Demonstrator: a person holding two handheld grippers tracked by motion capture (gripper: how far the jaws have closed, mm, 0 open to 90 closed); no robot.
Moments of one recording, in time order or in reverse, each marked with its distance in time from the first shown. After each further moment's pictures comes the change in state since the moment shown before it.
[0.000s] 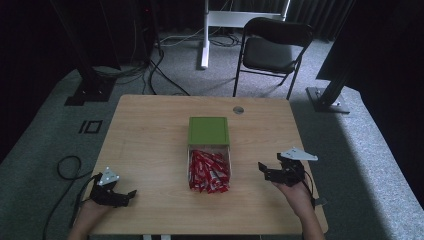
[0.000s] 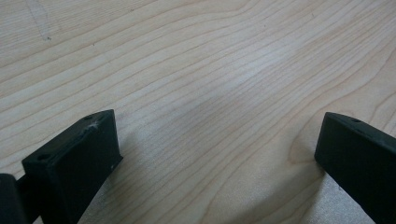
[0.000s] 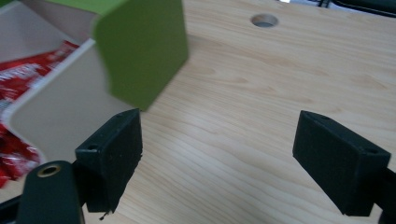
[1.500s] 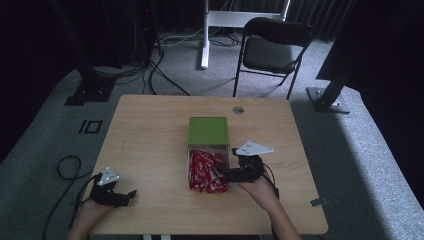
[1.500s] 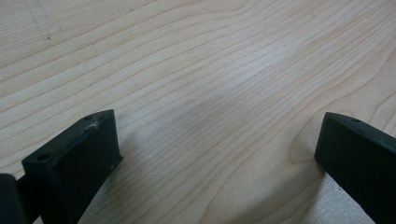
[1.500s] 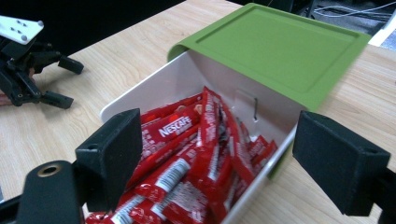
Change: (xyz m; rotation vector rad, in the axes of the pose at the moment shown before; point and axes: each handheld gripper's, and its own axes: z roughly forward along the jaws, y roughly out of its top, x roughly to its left) left arm 0.000 0.000 0.000 0.000 0.000 -0.001; right arm 0.104 0.050 0.034 -0.026 0.258 -0.153
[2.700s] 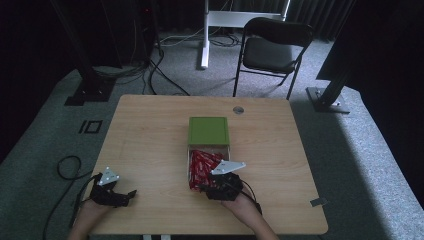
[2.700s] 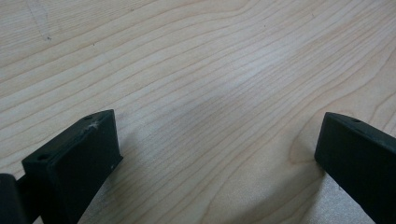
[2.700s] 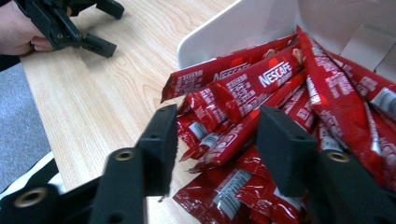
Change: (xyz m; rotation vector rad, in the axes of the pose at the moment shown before) left arm 0.000 0.000 0.000 -0.001 0.000 0.001; right arm 0.053 -0.029 0.038 0.164 0.106 -0.024
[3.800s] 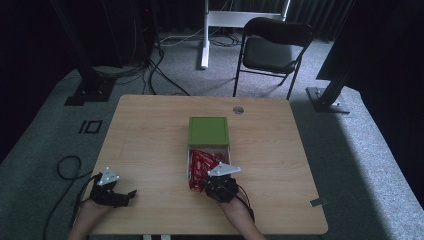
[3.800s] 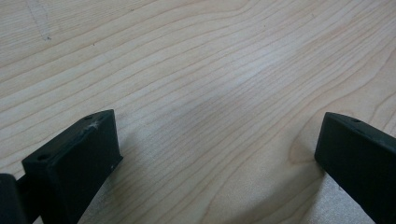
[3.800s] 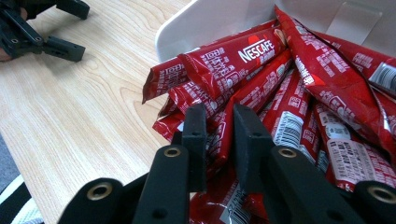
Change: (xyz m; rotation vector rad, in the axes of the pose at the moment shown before) left arm 0.000 0.000 0.000 -0.001 0.000 -0.001; right arm 0.010 -0.005 0.012 0.000 -0.108 0.093
